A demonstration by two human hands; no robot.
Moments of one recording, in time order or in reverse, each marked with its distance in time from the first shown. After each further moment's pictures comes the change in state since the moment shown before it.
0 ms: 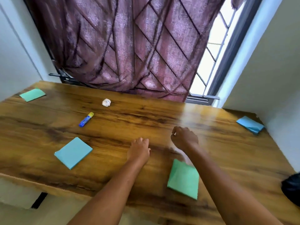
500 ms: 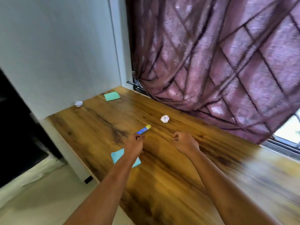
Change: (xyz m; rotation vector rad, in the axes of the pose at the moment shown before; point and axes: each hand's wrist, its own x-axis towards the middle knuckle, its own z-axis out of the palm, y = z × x) left_hand 0.019 -0.156 -0.100 -0.958 0.520 -0.719; right_hand 0.095 -0.185 0.040 0.180 -0.200 -0.477
